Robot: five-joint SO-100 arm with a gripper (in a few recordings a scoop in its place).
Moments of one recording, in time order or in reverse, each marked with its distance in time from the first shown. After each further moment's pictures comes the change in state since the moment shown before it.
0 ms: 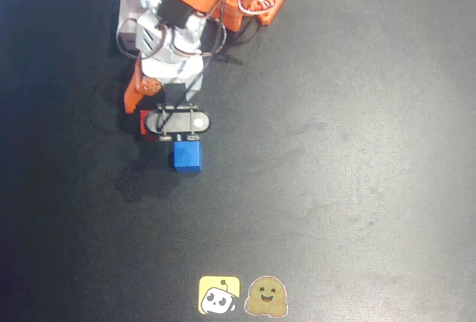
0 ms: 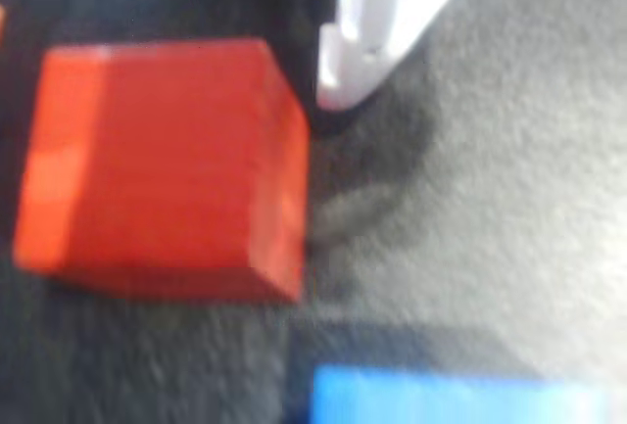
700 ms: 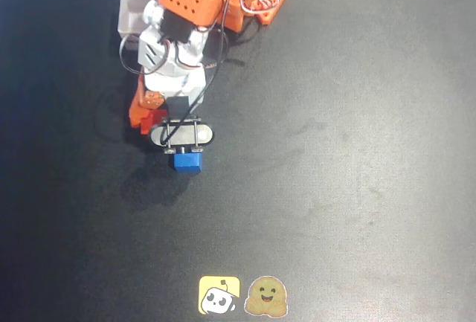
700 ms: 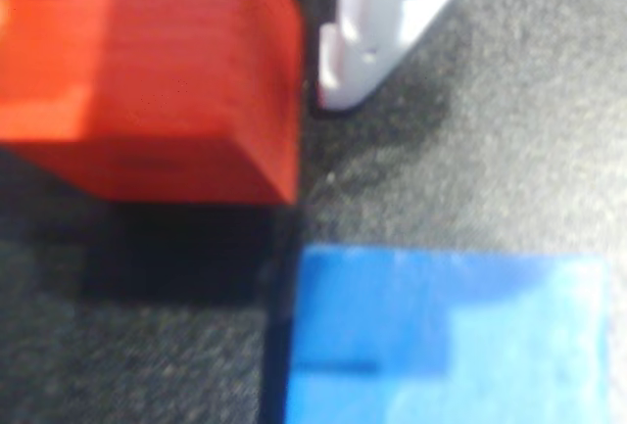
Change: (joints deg) arm -1.7 -8.5 -1.3 -7.7 1.8
